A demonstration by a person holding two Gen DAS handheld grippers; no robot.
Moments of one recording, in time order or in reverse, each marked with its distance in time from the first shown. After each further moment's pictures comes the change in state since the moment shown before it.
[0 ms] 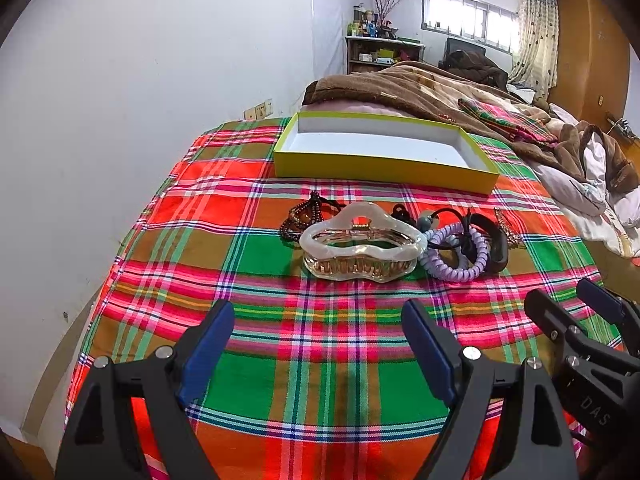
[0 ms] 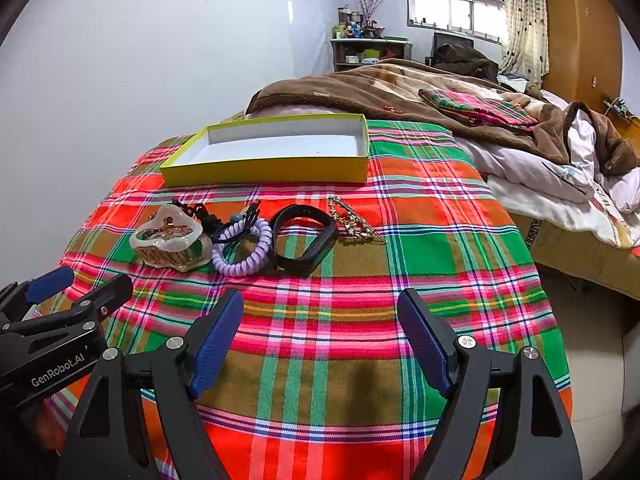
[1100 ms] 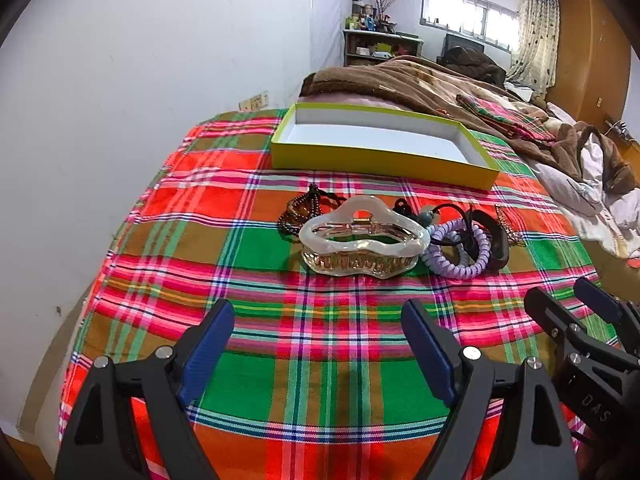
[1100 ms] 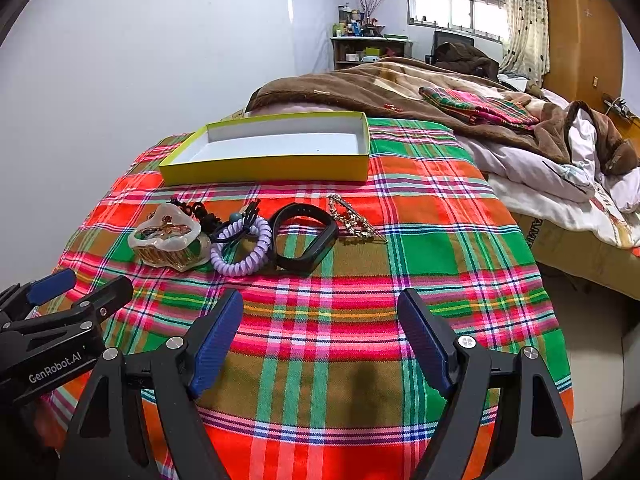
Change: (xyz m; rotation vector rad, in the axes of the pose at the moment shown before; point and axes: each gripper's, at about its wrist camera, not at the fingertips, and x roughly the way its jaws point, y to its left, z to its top) left arm 0.006 0.007 0.001 -0.011 0.037 -0.040; right arm 0.003 0.000 0.001 0.002 0.008 0.001
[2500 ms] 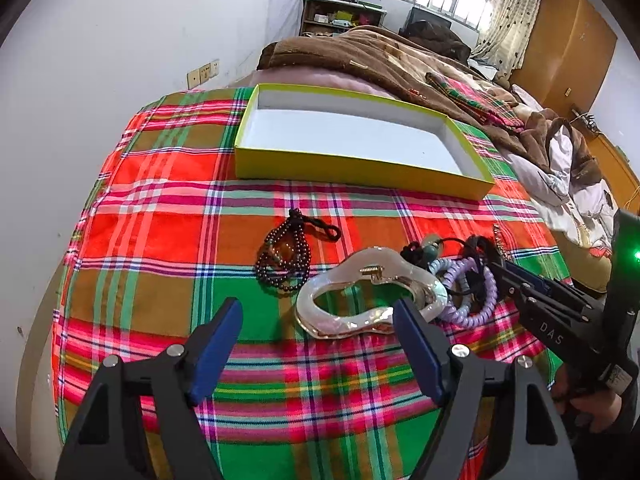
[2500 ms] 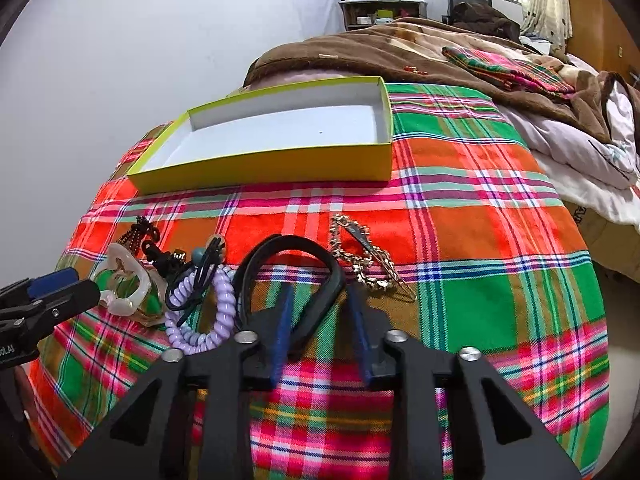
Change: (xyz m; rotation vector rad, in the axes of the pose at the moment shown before) left arm 0.051 0.026 0.056 0.043 0.147 -0.197; right arm 0.081 -0.018 0.040 0.041 0.138 0.103
